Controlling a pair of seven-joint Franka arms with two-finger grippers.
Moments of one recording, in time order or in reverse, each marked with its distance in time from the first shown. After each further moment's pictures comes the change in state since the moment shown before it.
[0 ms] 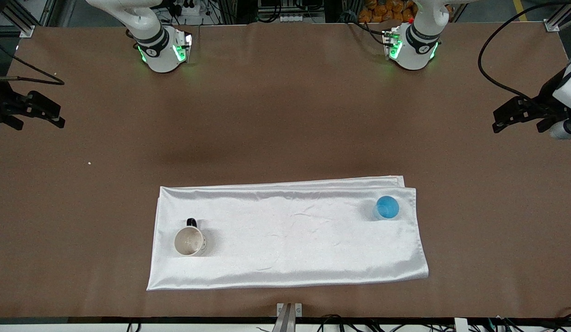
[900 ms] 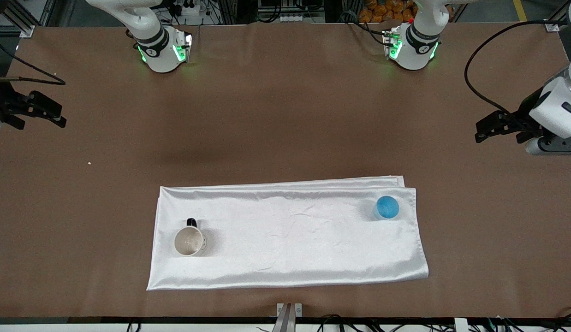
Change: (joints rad) left arm -0.017 0.057 -0.009 -0.015 -0.049 0.040 -0.011; right arm 0.002 0.003 0.002 0.000 0.000 -0.009 0.002
